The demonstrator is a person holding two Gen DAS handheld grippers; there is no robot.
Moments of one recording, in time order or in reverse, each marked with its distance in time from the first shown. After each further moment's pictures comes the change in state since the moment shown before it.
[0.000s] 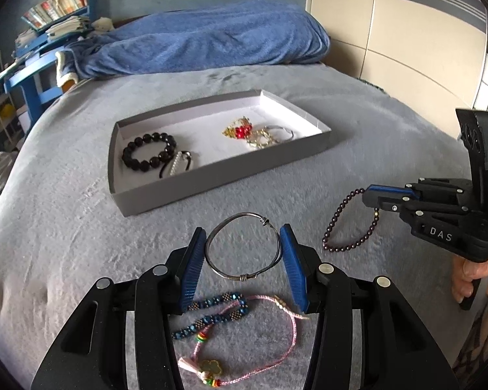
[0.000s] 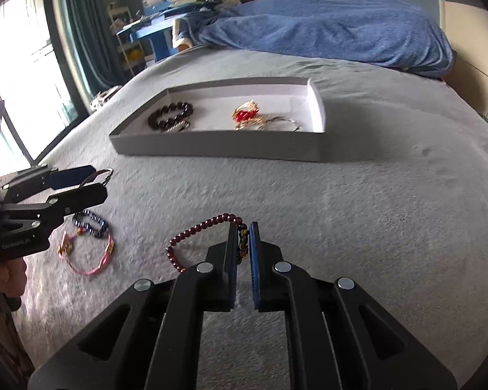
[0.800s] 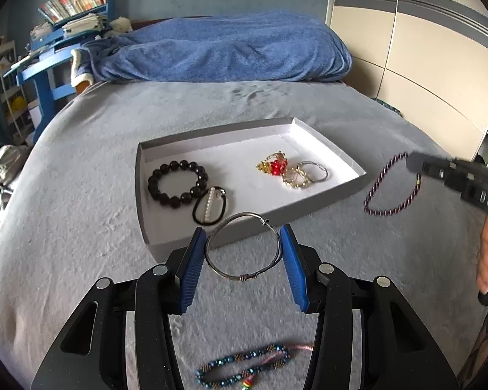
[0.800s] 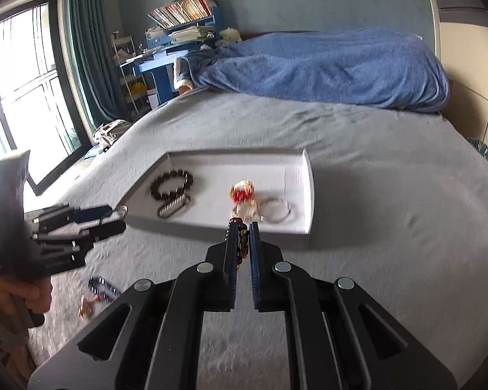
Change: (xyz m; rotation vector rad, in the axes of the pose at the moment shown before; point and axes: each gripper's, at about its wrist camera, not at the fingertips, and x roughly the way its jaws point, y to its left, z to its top) left arm 0.012 0.039 0.040 -0.058 -0.035 0.037; right arm -0.031 0.001 0.083 -0.029 -0.152 0.001
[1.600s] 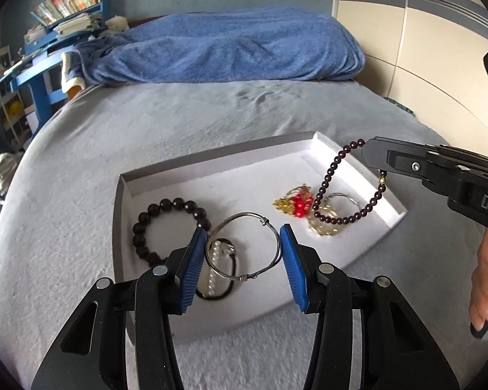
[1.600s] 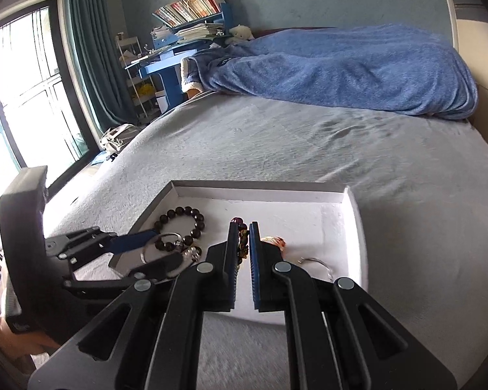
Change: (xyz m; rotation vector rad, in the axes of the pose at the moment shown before) left arm 0.075 0.011 0.051 0.003 0.022 0.029; right arm 0.096 0.025 0.053 0.019 0.028 0.080
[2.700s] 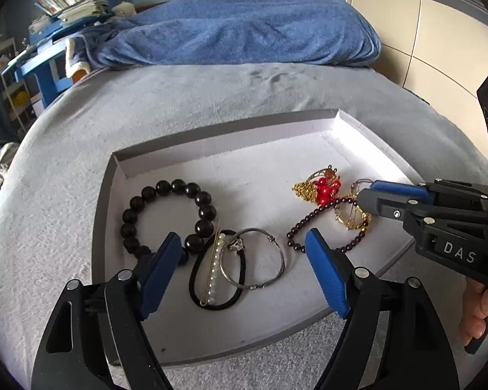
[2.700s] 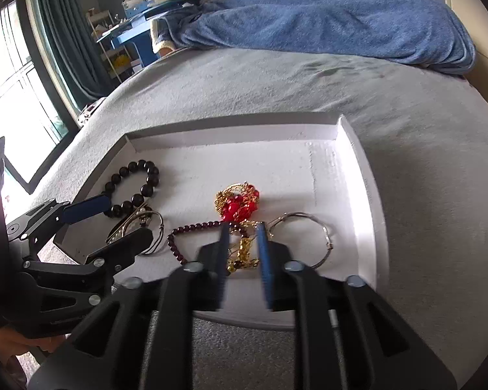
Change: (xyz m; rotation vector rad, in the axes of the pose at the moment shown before) left arm 0.034 0.001 -0.009 -0.012 0.048 0.046; right arm 0.050 -0.035 -0.035 0.077 0.153 -0.076
